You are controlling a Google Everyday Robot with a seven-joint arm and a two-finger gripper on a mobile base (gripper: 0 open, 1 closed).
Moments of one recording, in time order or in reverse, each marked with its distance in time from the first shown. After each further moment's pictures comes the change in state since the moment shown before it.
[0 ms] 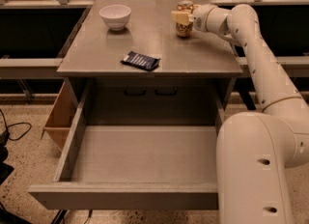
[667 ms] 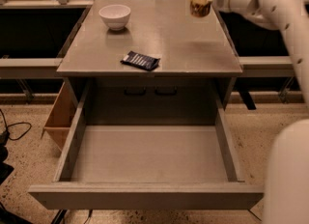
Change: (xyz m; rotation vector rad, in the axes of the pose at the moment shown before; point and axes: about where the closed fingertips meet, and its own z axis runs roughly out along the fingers) arm -0.101 0.024 -0.089 0.003 -0.055 -0.149
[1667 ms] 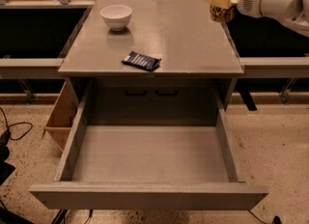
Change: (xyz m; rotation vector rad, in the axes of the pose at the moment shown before) arm -0.047 0.061 -0.119 0.082 0.067 -0.097
